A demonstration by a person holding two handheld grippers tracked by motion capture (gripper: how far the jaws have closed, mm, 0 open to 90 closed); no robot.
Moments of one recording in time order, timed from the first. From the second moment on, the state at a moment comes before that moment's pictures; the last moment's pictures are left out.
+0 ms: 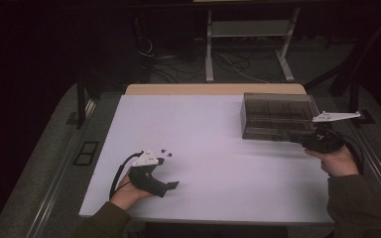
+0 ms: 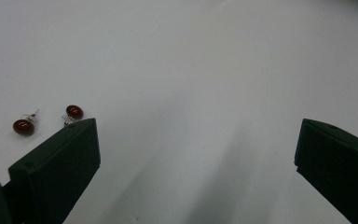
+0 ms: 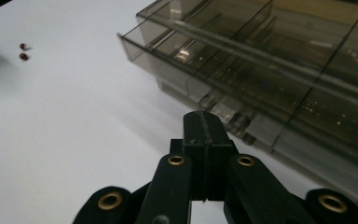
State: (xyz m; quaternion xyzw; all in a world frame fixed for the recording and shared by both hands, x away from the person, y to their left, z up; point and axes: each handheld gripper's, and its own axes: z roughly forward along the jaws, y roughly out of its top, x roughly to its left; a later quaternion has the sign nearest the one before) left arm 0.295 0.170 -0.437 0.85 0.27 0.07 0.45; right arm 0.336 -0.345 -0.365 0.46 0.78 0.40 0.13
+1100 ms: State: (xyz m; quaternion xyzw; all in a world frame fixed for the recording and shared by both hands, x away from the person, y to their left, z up) left arm 0.295 0.169 -0.438 0.85 0.27 0.07 0.45; right arm 0.379 -0.356 -0.366 0.49 0.77 0.37 0.16
